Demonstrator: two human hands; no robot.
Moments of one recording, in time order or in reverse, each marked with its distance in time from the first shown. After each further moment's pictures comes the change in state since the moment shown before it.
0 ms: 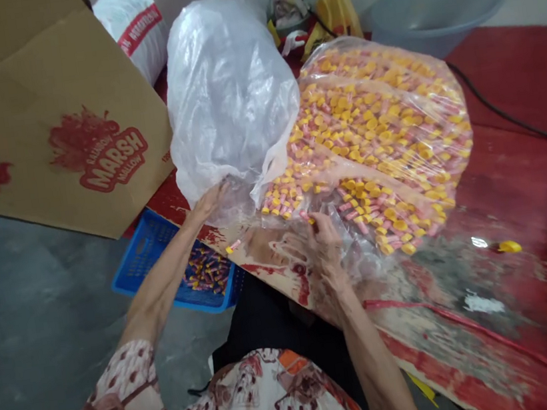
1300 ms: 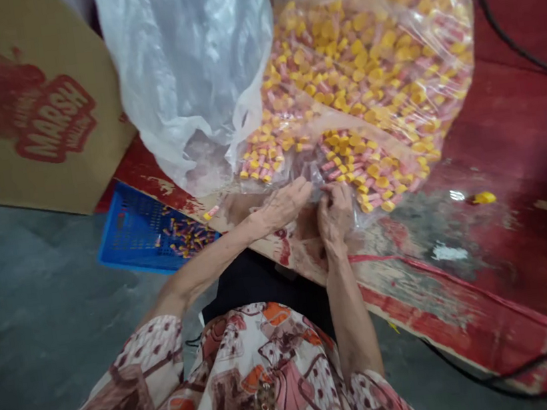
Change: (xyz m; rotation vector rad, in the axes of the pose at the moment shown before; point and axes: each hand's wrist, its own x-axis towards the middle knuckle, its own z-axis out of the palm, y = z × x) left_hand -0.117 0.153 0.168 0.397 -0.693 0.467; right_hand -0.021 0.042 -0.047 -0.150 0.164 0.110
